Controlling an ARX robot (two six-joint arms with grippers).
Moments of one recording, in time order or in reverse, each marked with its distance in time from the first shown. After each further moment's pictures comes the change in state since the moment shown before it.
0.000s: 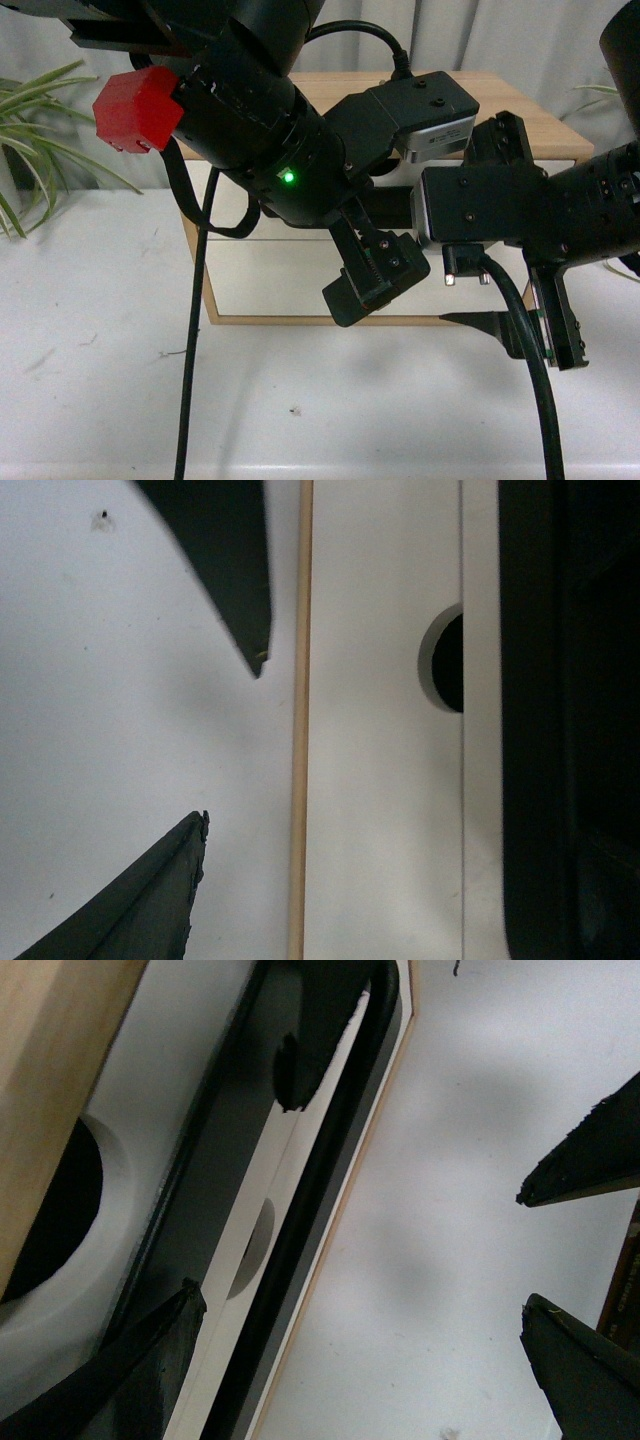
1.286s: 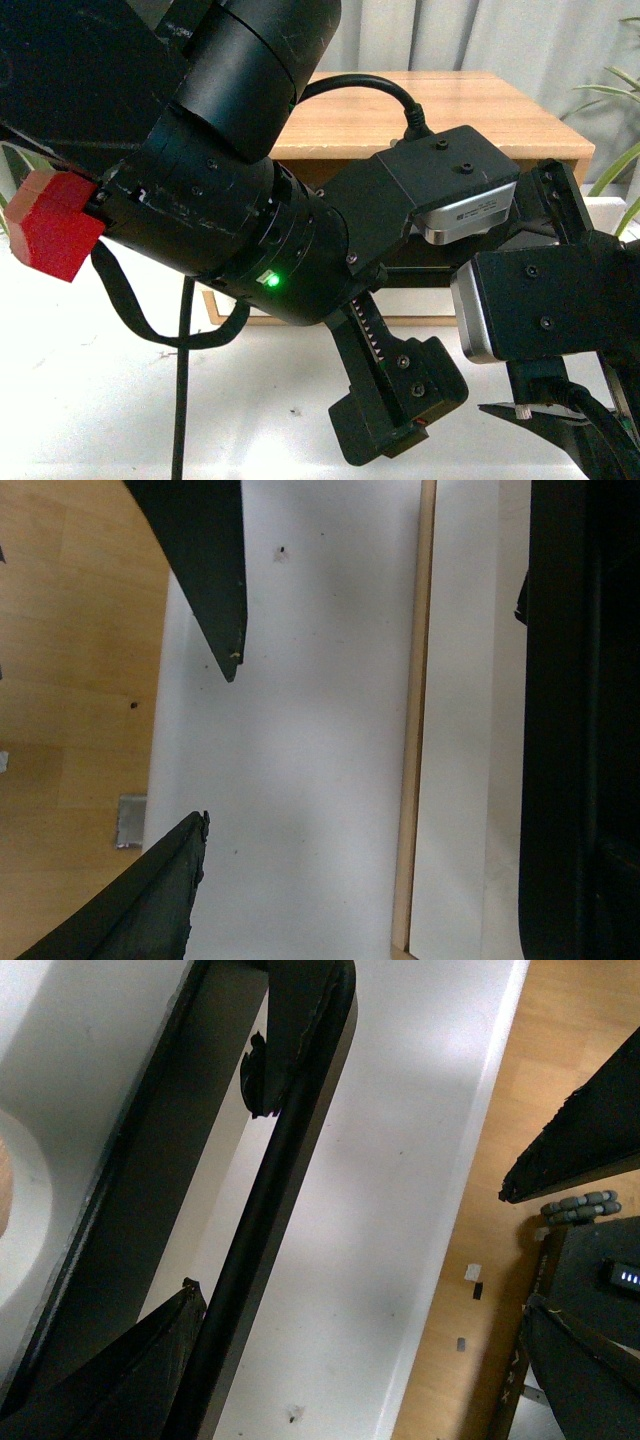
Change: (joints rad) left arm -0.069 -0.154 -0.278 0.106 0.070 -0.089; right arm 0.014 -0.202 -0.244 -0.070 0.002 -0.051
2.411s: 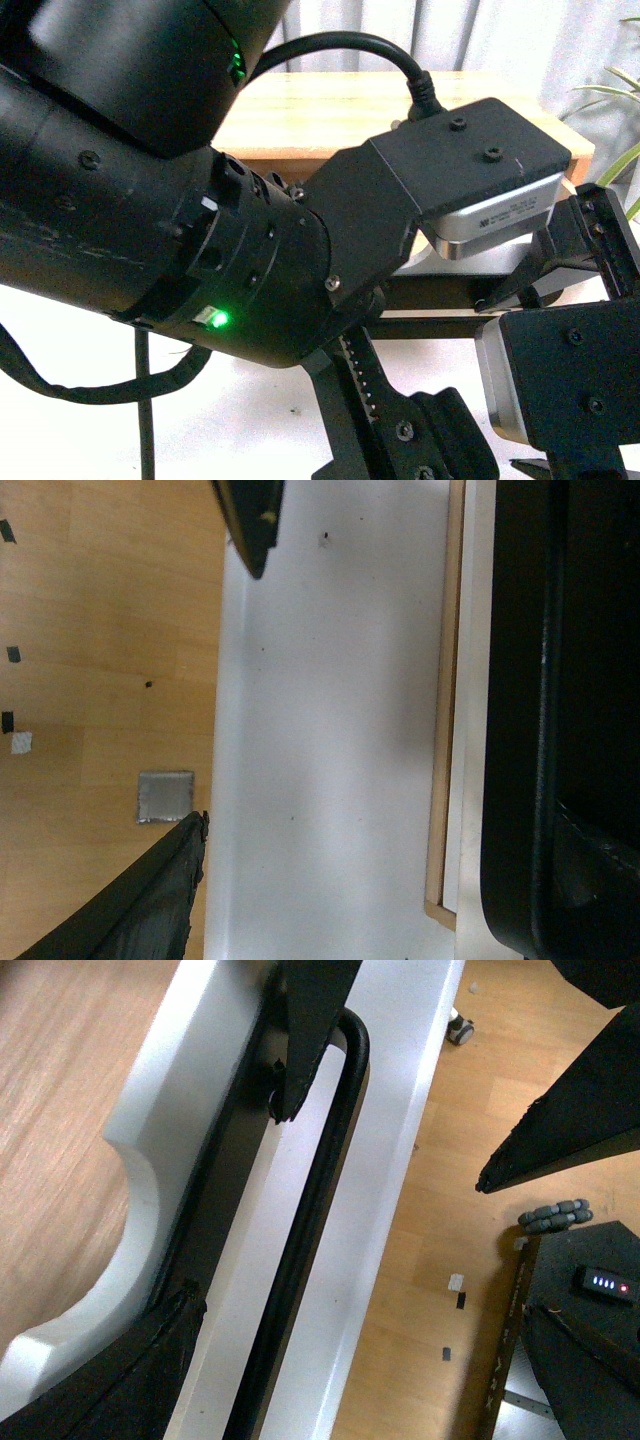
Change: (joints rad) left arm -0.033 -0.168 -0.131 0.005 0.018 -0.023; right arm 0.031 -0.148 -0.128 0.008 0.090 0.052
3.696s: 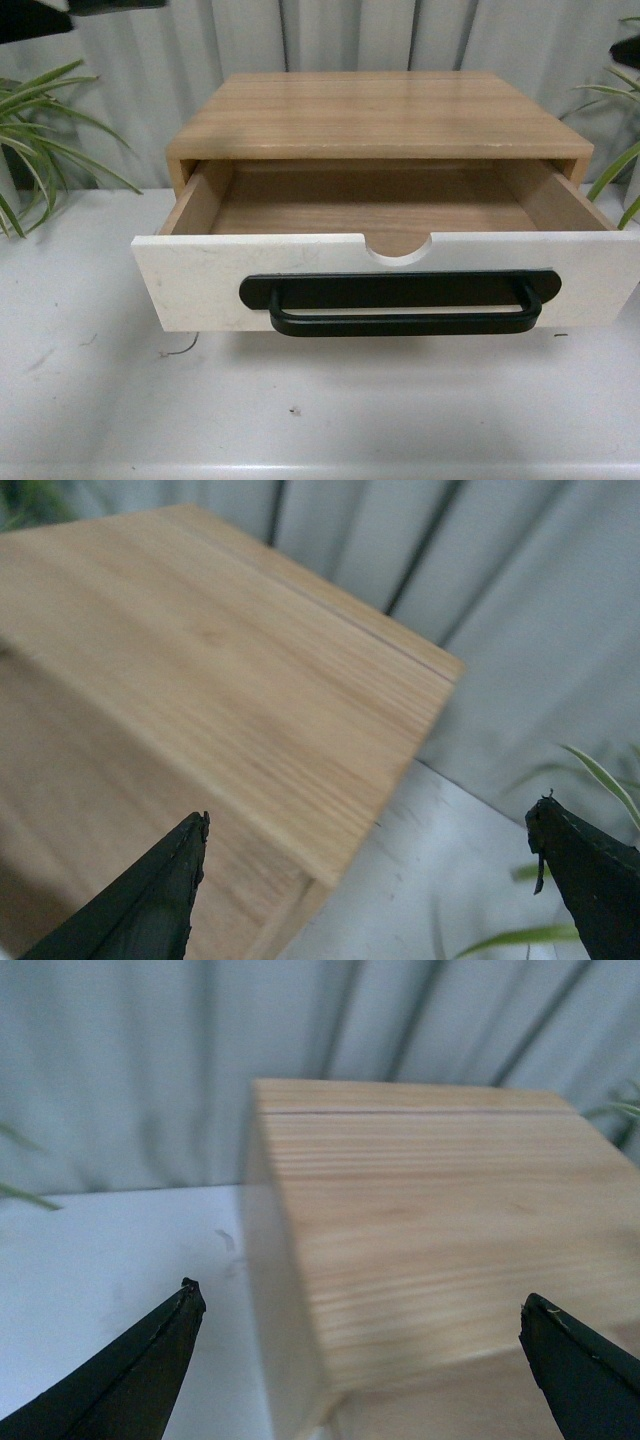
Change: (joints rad) left arm 0.496 -0.172 0.015 0.391 -0.078 -0.739; right arm -0.309 -0.121 0.196 0.296 -0.134 0.891
